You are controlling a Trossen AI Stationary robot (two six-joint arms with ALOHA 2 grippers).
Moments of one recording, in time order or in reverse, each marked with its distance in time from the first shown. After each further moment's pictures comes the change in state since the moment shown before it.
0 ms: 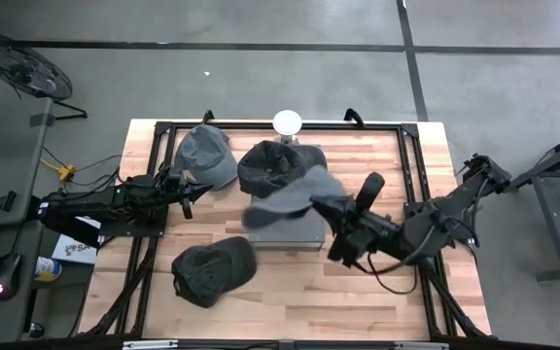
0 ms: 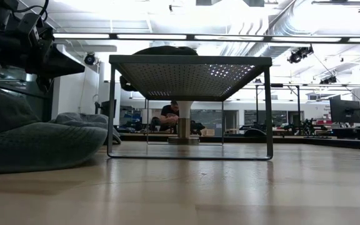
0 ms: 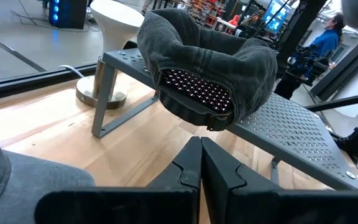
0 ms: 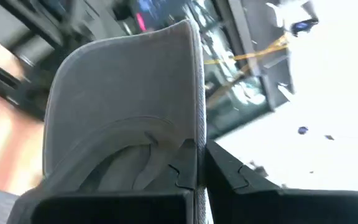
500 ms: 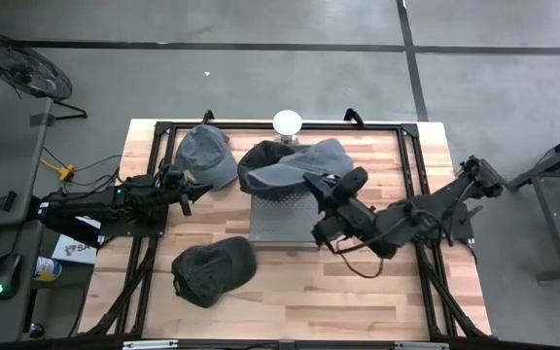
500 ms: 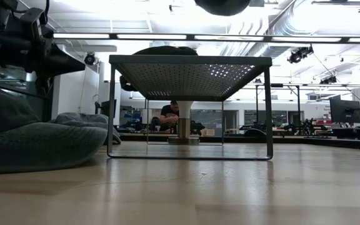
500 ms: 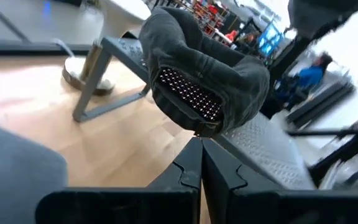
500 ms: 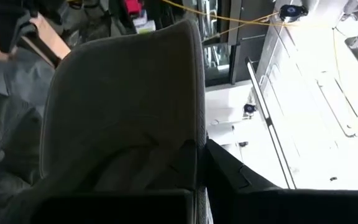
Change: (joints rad) left arm 0.000 0.000 -0.004 0.032 0.011 -0.235; right arm -0.109 0.064 0.000 0.064 0.143 -0.351
